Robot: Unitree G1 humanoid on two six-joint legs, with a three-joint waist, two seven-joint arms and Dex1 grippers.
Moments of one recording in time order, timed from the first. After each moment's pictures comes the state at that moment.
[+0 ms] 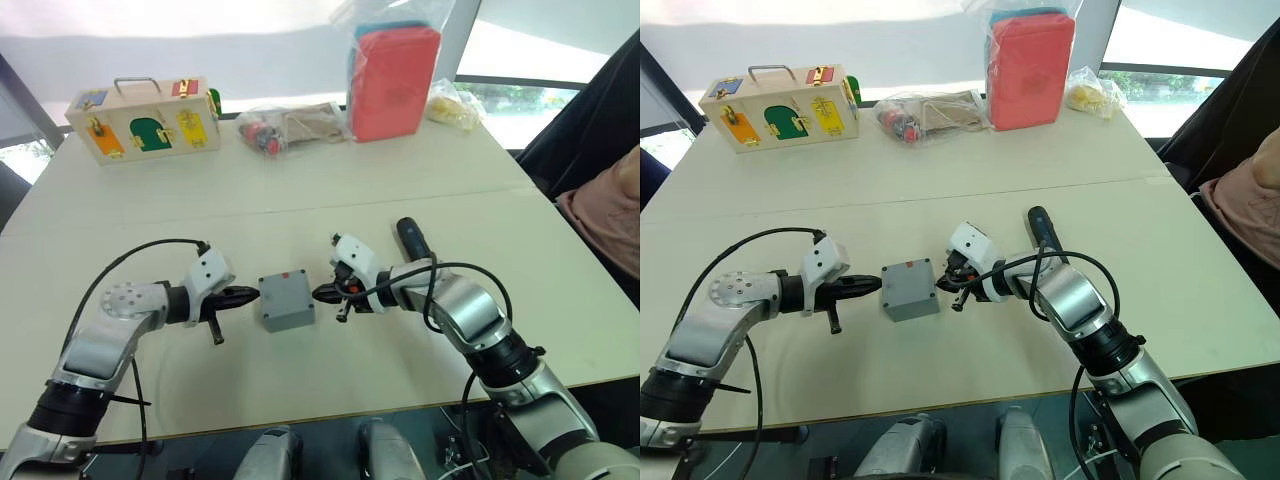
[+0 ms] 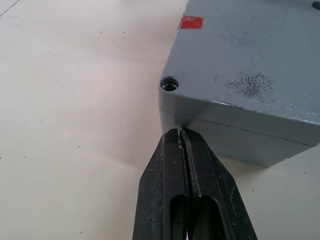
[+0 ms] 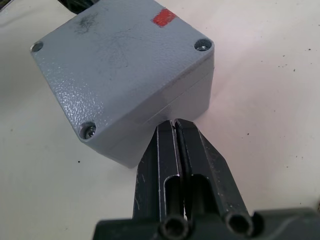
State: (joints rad) left arm -0.26 0.72 -0.06 -0.11 -0.27 0.40 -1.00; right arm -0.62 -0.44 0.40 -0.18 0.26 0.94 0.80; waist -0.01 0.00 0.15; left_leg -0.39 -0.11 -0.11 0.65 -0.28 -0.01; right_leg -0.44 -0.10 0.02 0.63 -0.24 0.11
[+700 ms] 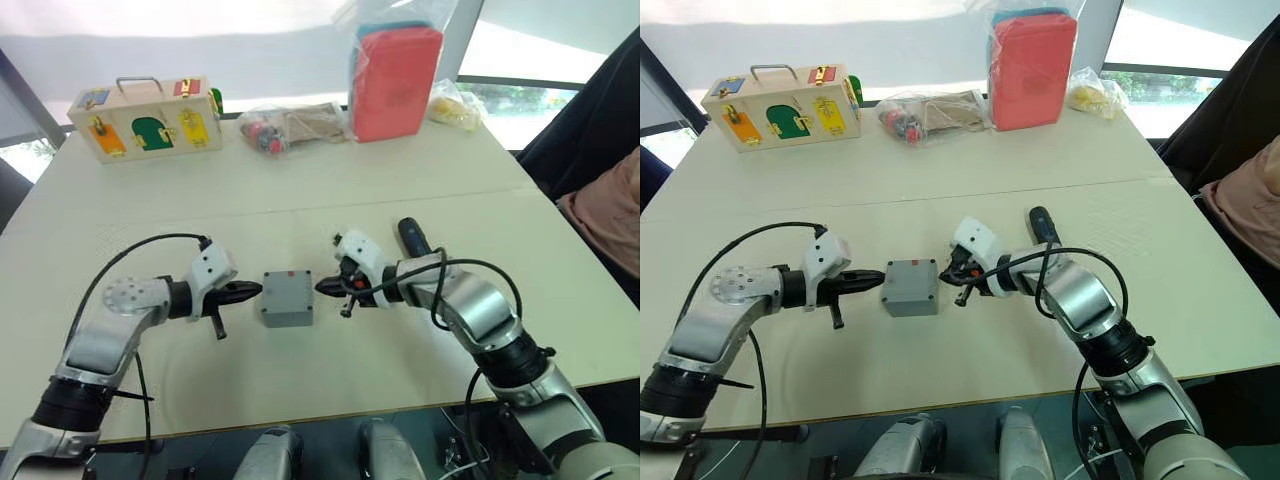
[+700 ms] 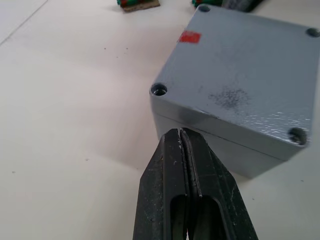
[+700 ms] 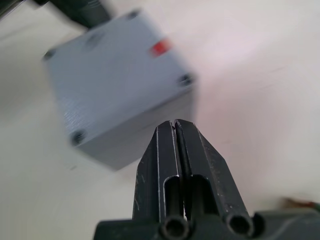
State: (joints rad) left arm -0.27 0.76 -0.01 -0.16 -0.30 0.42 -1.01; right arm -0.63 -0.46 0.29 -0.23 0.26 0.94 0.73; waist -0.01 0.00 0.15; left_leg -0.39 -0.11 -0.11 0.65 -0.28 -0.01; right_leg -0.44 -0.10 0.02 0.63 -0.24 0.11
